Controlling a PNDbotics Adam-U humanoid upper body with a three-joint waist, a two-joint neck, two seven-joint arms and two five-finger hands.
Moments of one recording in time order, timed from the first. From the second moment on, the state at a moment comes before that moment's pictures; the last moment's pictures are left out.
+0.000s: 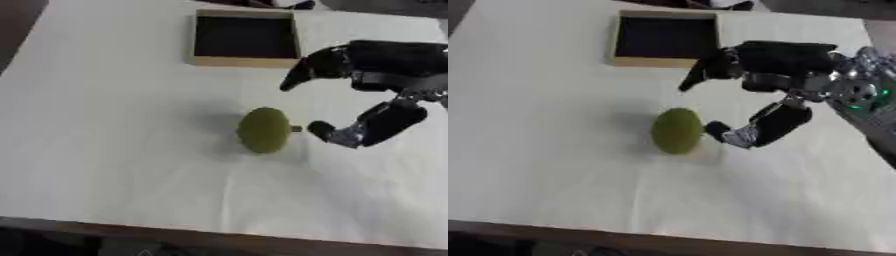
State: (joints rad) left arm -0.21 0.35 0.37 -1.98 0.10 -0.30 0.03; right arm -0.55 -0.92 0.35 -1.98 0.29 -0.15 0.58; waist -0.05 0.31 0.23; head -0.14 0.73
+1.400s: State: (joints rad) left arm -0.21 0.33 0.37 -1.98 0.12 -0.29 0.00; right arm -0.63 -0.71 0.42 -1.75 0.42 -0.04 0.64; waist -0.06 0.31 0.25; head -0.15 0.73
